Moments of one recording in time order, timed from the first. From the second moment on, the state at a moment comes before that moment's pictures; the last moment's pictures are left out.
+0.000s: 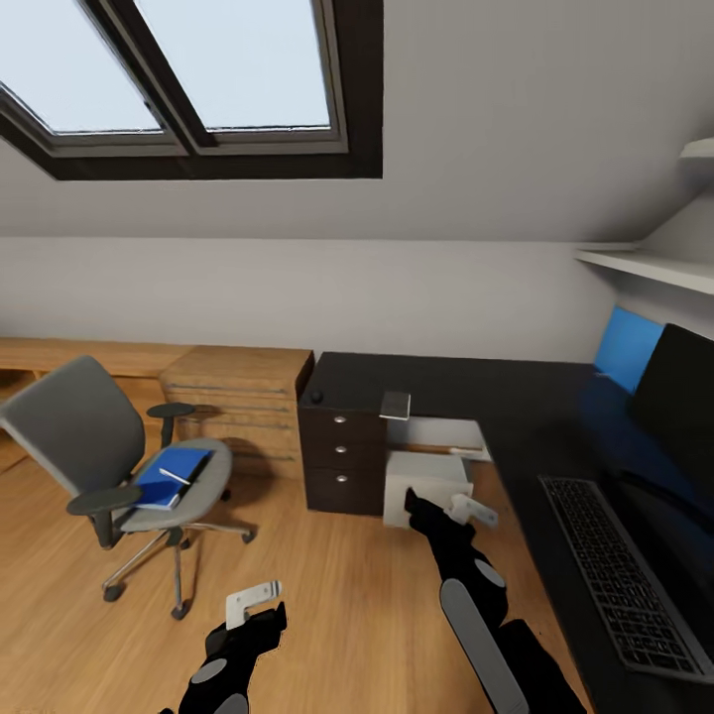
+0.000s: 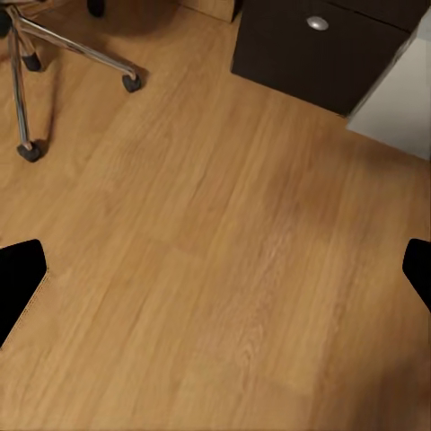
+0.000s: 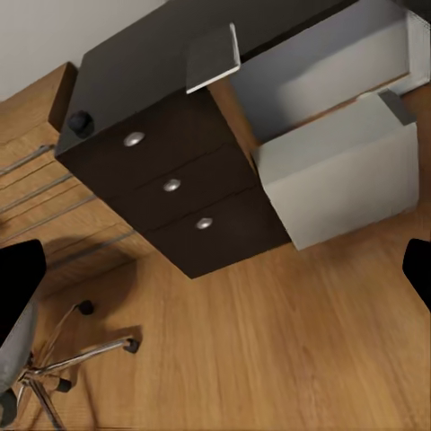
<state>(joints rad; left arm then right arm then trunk) -0.24 0.23 -0.76 -1.32 0.93 0.13 0.82 -0.31 0.05 0.35 -1.44 -0.65 0.22 -0.58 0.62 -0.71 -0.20</state>
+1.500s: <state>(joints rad) -0.24 0.23 -0.76 -1.32 0.93 0.13 0.82 -0.31 0.05 0.35 -1.44 -0.65 0.17 -0.58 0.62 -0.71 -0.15</state>
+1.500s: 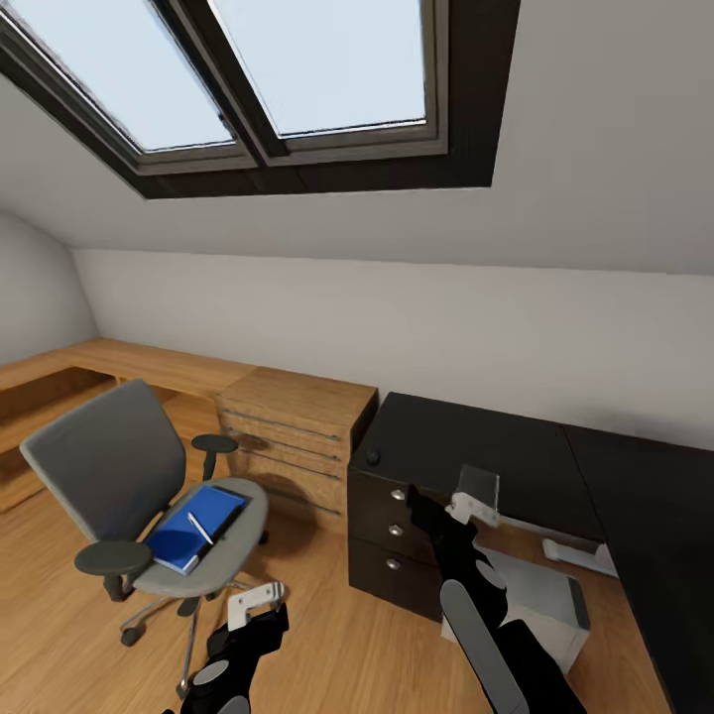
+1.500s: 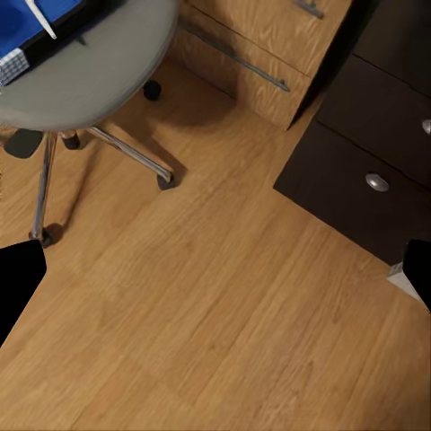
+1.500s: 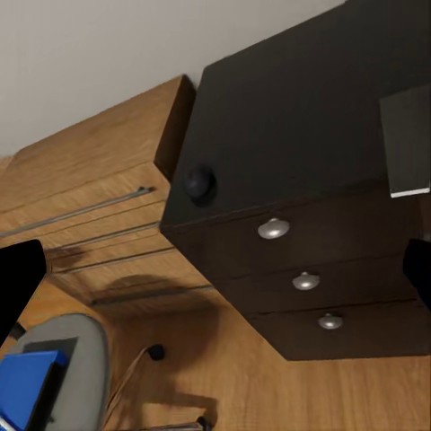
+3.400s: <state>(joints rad) -0.24 0.24 -0.77 -1.38 0.93 0.12 0.82 -0.31 0.05 0.36 -1.44 -0.64 0.17 -0.57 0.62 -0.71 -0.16</state>
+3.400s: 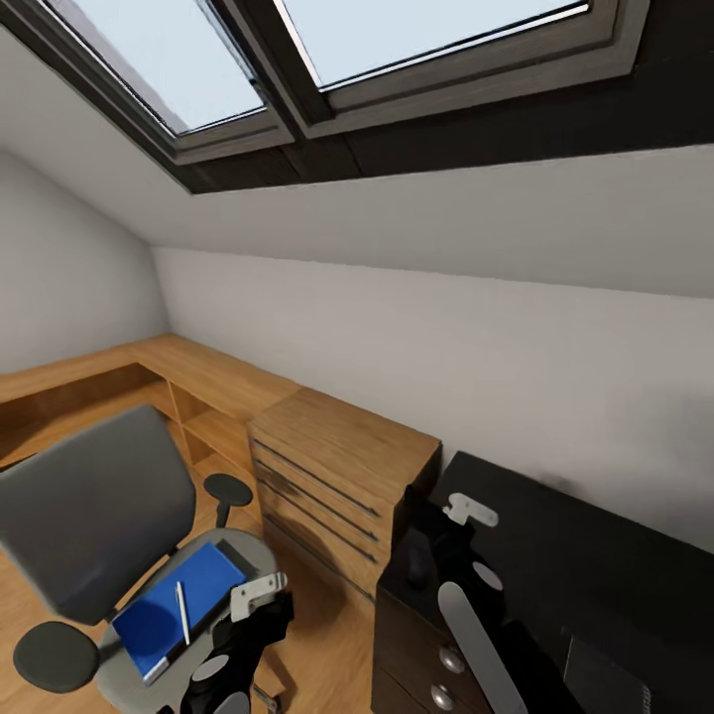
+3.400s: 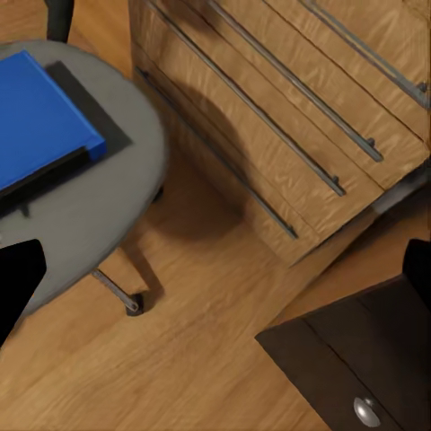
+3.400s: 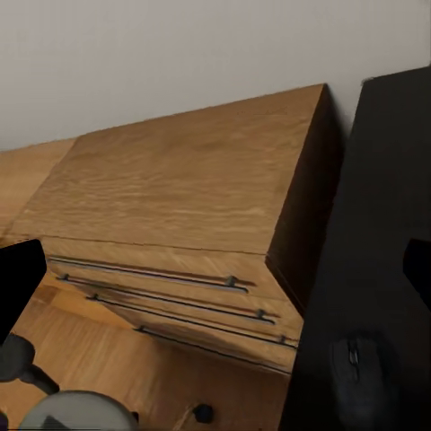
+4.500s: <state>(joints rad) -0.24 0.26 -0.84 -1.53 0.93 0.11 0.90 -0.85 0.12 0.41 -0.27 -0.22 0.04 -0.42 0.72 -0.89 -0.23</state>
